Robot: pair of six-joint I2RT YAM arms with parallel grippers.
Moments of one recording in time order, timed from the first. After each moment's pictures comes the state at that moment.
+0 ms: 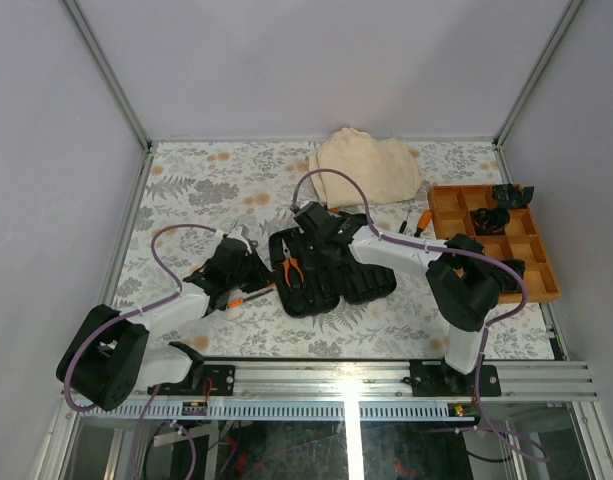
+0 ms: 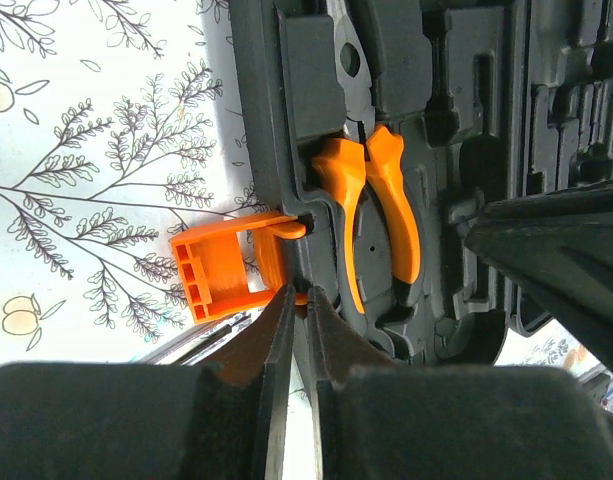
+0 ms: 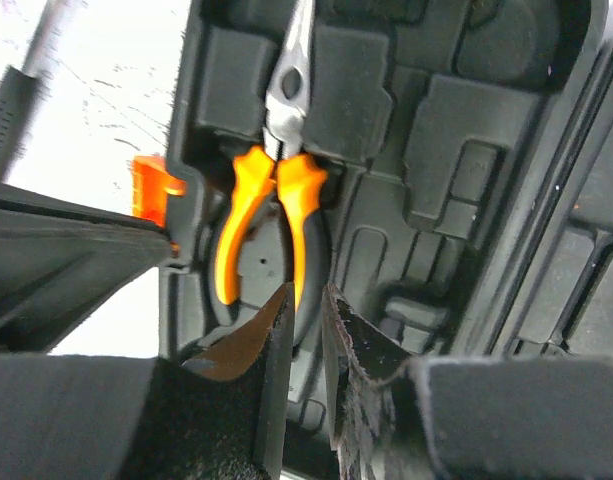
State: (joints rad) left arm -0.48 1.23 0.42 0.08 0.14 -0.80; right arm 0.87 1.84 1.31 -0.41 0.02 0.46
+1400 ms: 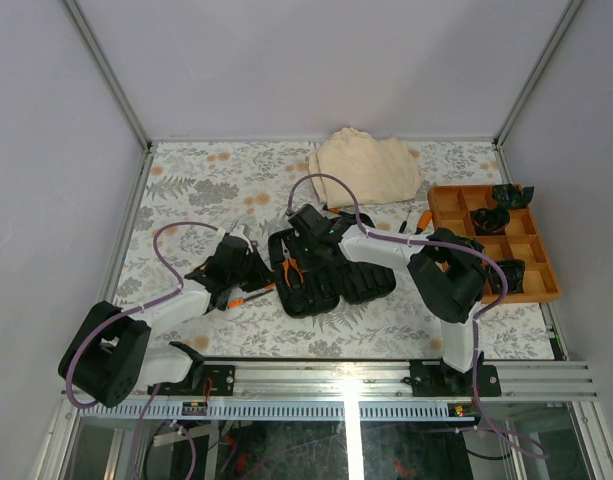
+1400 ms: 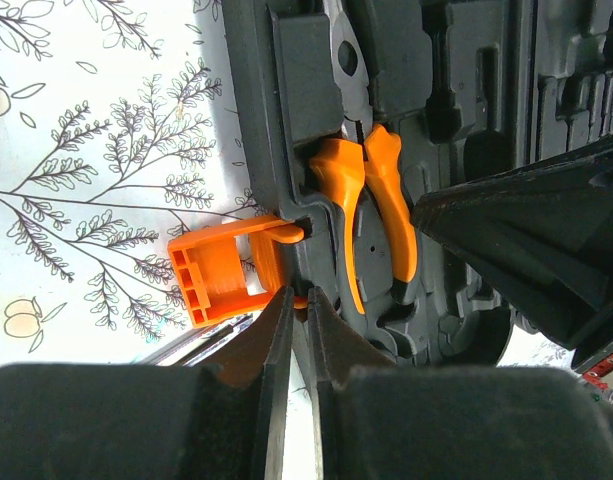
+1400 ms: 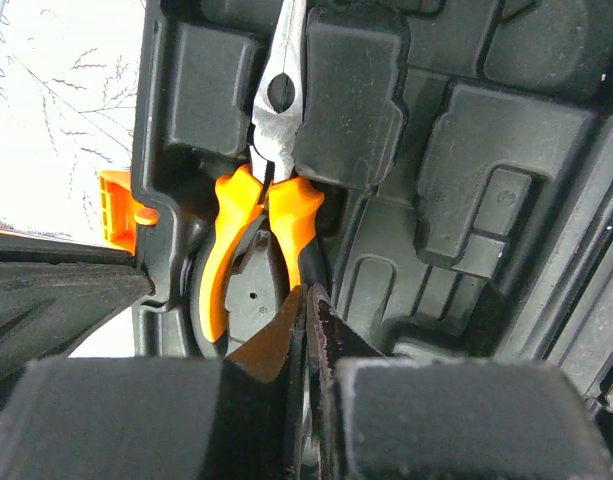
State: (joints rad) left arm -0.48 1.25 0.44 0.05 0.15 -0.79; right arm 0.87 1.97 1.33 -0.39 -0.02 0.46
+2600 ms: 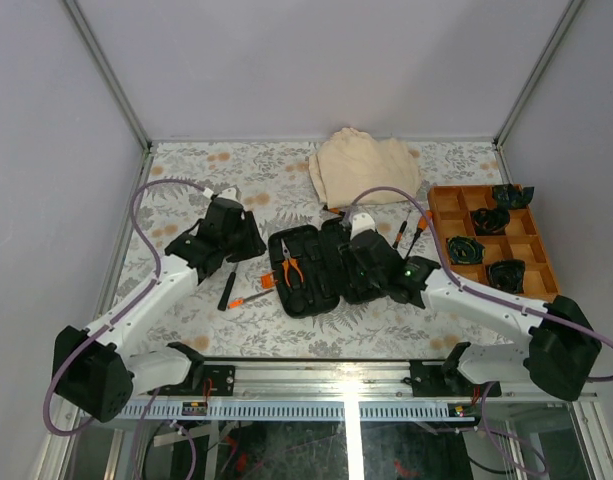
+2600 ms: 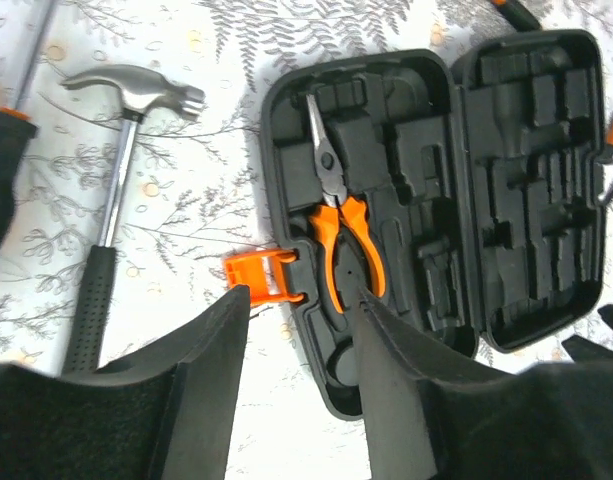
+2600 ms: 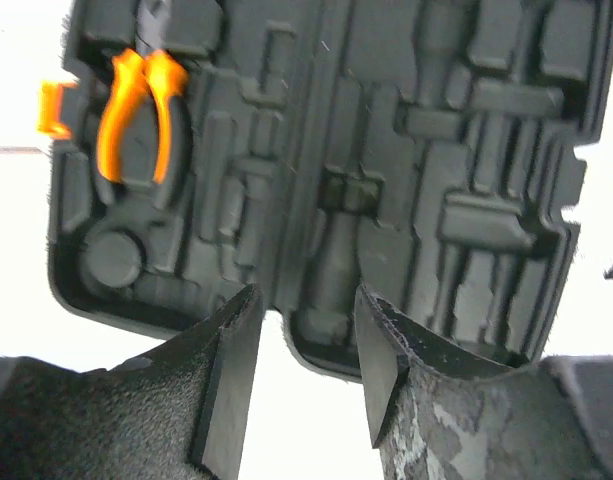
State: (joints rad) left arm -0.45 1.16 0.86 -0.48 -0.04 -0.64; right arm 0.89 1.29 0.86 -0.31 0.25 0.38
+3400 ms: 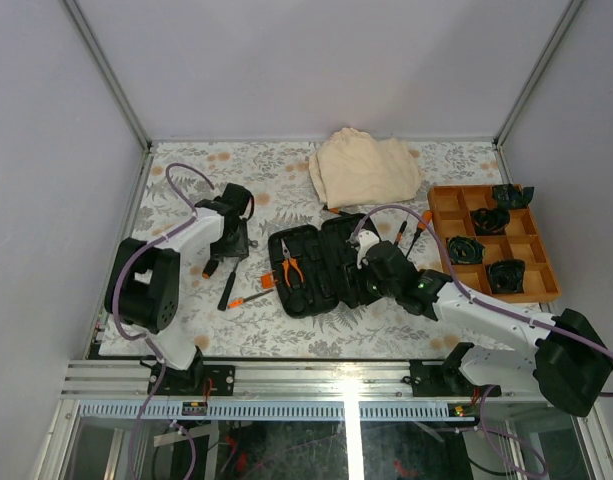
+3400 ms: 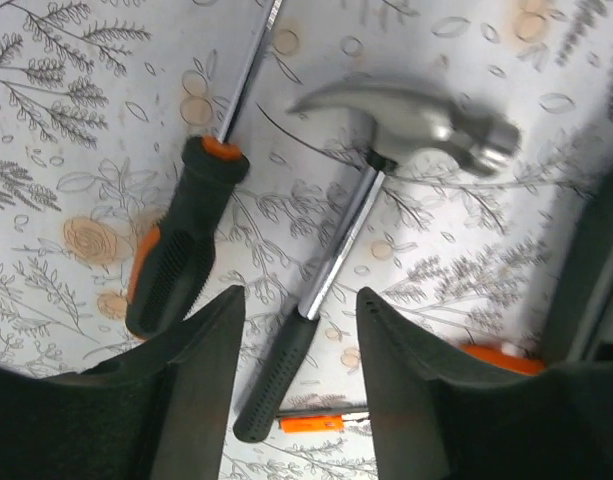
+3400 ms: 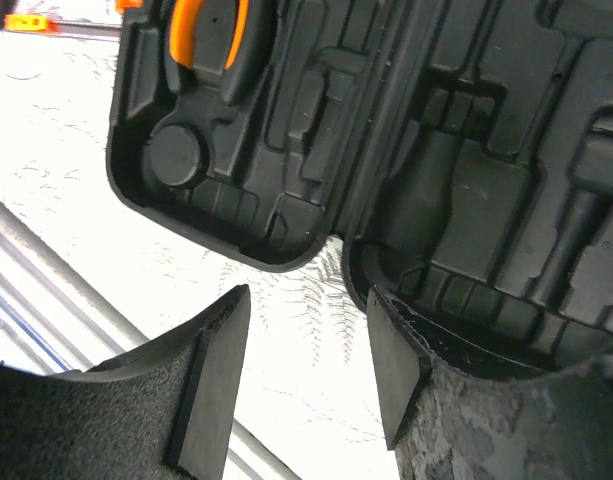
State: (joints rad) left arm -0.30 1.65 1.07 -0.70 -0.22 -0.39; right arm 0.82 1.16 0.62 -0.21 -0.07 0.39
